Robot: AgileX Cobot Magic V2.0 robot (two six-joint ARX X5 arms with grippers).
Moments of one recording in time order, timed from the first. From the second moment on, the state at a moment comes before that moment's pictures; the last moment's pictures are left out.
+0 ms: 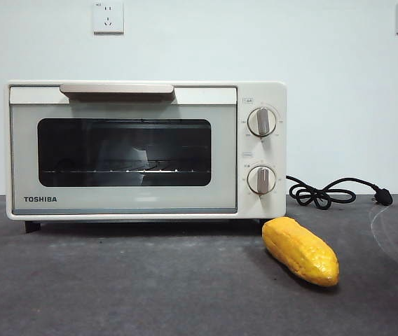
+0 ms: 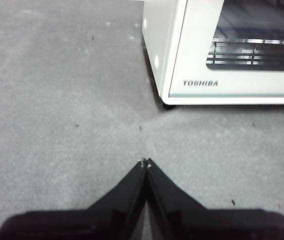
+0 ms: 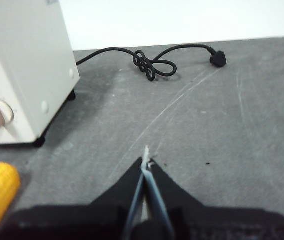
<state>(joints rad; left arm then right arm) -0.01 0.19 0.02 -0.15 0.06 -0.08 -0.02 0.01 0.03 -0.19 -0.10 0.05</state>
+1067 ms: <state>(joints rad) -0.07 0.79 1.00 -0.82 0.49 -0.15 -0.02 0.43 0.67 -0.27 -0.80 0.37</state>
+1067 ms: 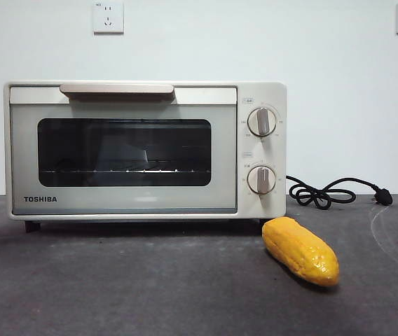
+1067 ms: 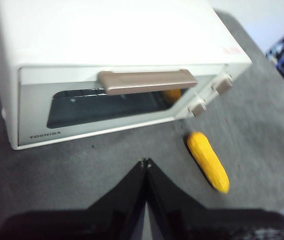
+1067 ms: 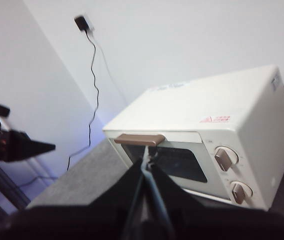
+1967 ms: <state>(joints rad) -0.32 1.10 1.44 -1.10 0.21 -0.04 0.44 1.09 1.08 -0.82 -0.29 0.09</state>
